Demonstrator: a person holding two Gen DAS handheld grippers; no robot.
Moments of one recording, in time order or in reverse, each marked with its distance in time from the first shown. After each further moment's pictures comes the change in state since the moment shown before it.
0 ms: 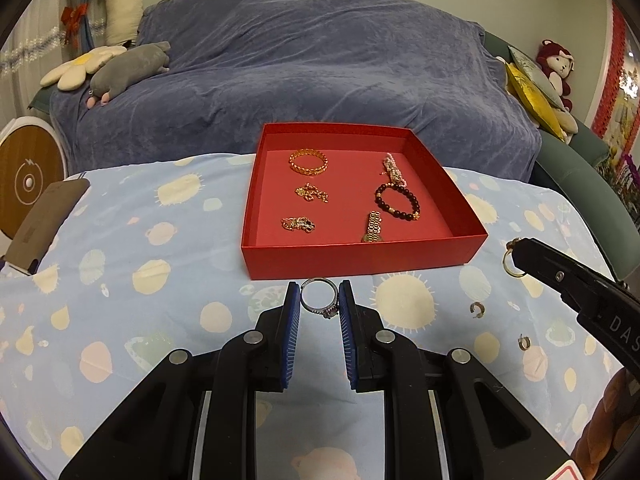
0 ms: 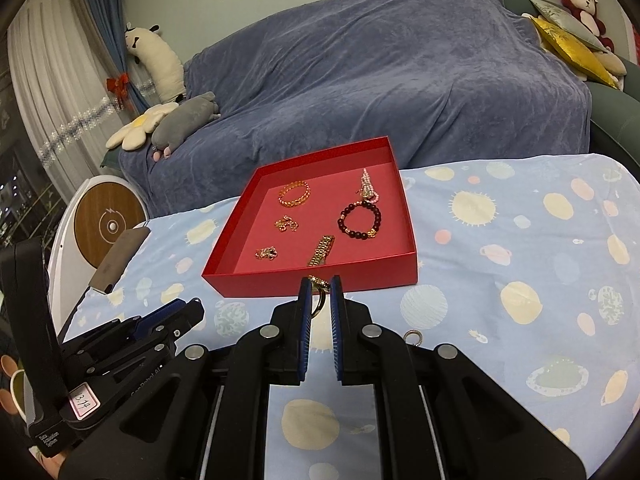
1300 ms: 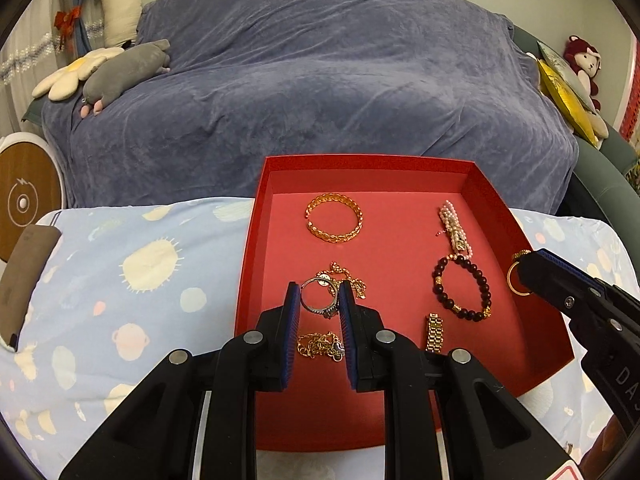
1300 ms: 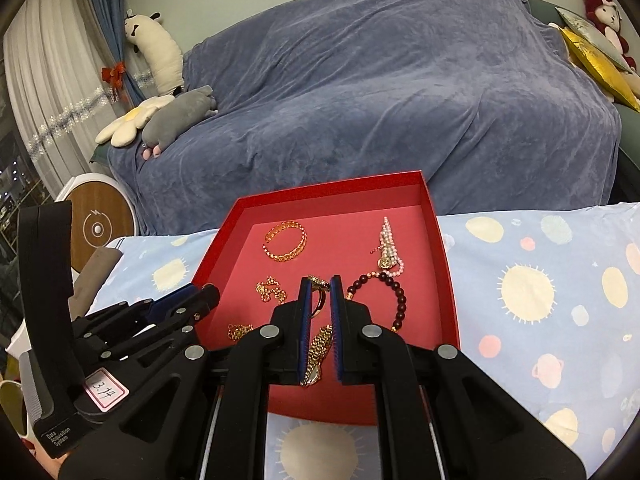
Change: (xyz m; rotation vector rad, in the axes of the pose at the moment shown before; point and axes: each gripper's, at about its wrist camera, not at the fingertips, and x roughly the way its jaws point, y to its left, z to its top) left arm 0.115 0.018 0.092 -0.007 0.029 0.066; right arm 0.115 -0.001 0.077 -0.050 0.008 0.003
